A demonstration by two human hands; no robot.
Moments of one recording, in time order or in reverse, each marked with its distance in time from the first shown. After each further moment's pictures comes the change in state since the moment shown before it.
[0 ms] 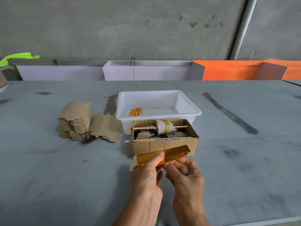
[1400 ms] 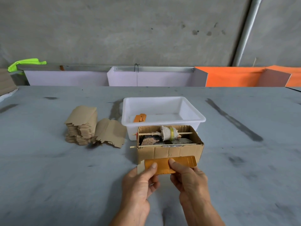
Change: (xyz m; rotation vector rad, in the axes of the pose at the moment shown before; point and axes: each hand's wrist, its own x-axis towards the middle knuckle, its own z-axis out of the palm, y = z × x) left_hand -0.005 0.022 -0.029 0.135 -0.074 0.162; right_hand 0.020 -0.011 0.013 -0.115 0.102 0.228
